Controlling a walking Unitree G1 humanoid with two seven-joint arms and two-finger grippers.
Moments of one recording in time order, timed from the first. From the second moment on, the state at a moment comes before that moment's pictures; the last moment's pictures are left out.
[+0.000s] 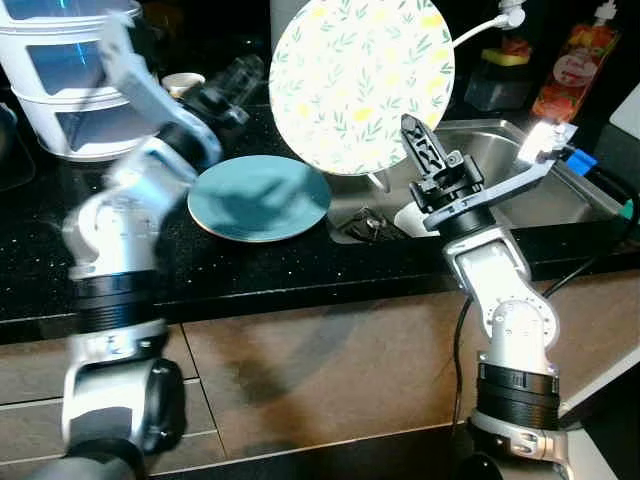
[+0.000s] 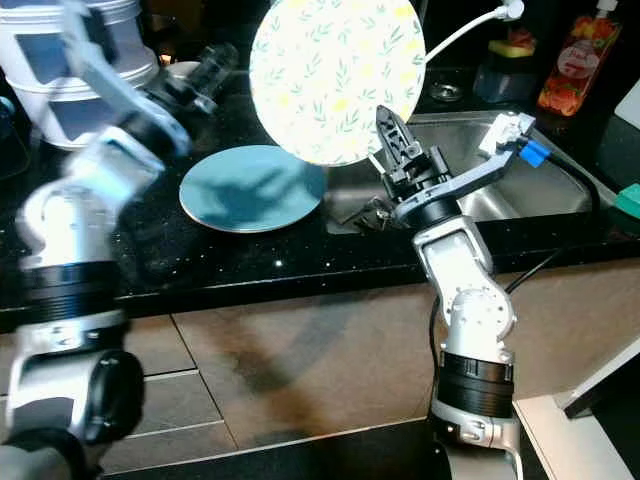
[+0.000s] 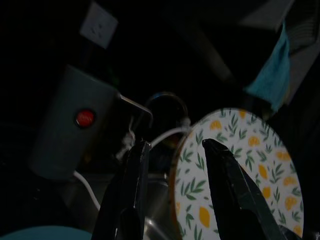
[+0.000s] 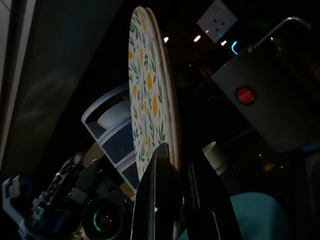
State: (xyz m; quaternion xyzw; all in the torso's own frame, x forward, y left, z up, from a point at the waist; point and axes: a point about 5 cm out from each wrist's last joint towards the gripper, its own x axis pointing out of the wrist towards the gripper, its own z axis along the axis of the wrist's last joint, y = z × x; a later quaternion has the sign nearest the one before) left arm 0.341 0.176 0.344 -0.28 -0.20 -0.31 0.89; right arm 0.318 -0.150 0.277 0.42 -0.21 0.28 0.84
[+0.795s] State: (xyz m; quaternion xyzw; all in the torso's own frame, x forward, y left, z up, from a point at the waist) left arm 0.300 0.163 0.334 -0.16 -0.20 -0.46 0.85; right arm 0.286 -0.136 0.285 0.35 -0.25 0.42 0.79
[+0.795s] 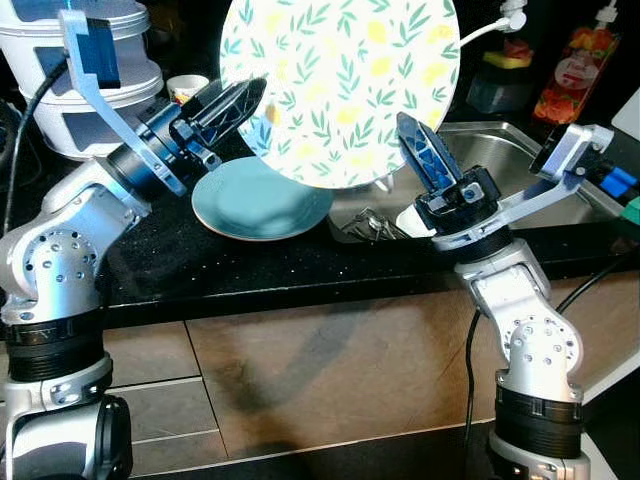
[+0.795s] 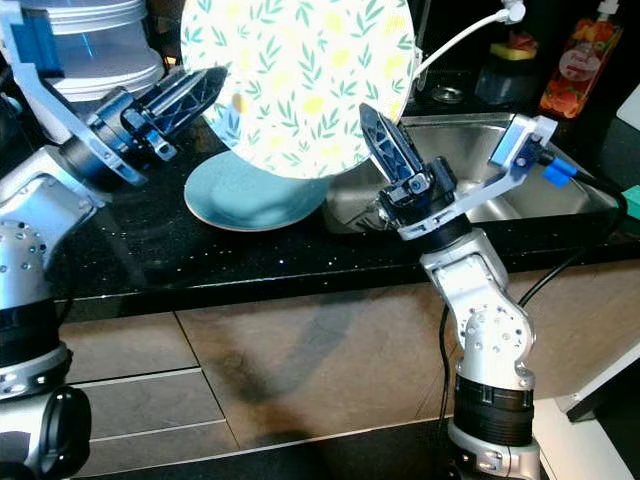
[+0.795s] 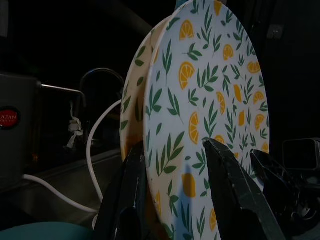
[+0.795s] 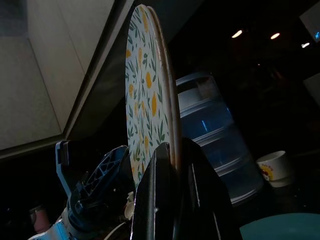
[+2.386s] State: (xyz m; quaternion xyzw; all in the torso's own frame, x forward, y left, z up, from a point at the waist) left arm 0.341 0.178 0.254 -0.34 -0.02 -0.22 0.91; right arm 0.361 -0.057 0.207 0.49 0.04 0.38 0.78
